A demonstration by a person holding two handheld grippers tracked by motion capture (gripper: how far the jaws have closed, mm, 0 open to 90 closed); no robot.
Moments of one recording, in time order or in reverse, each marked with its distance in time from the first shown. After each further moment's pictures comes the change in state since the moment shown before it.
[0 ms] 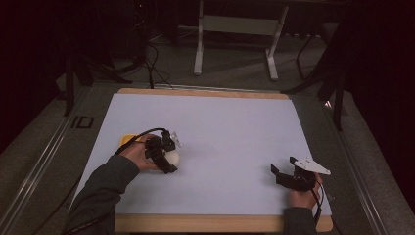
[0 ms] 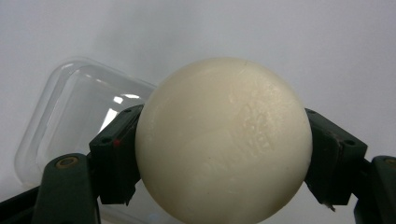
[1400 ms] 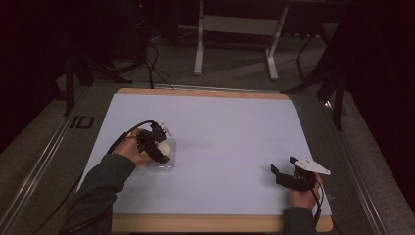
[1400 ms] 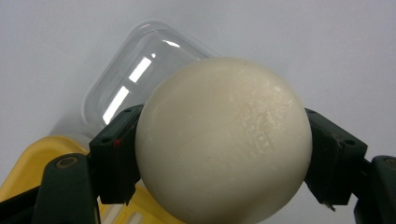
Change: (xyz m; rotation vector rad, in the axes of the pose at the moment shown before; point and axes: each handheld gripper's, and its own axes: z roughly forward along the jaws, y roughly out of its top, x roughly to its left) left arm 0.022 -0.012 -0.012 0.012 0.101 -0.210; right arm 0.000 0.000 0.000 -0.002 0.000 -0.001
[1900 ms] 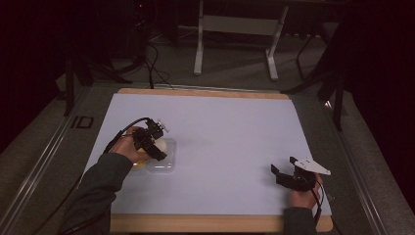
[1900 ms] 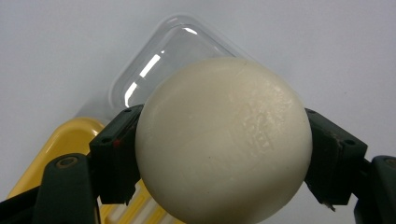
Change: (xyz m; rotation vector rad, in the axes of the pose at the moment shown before) left arm 0.008 -0.003 -0.007 -0.001 0.041 -0.064; right arm 0.000 0.000 0.000 -0.003 0.000 0.000
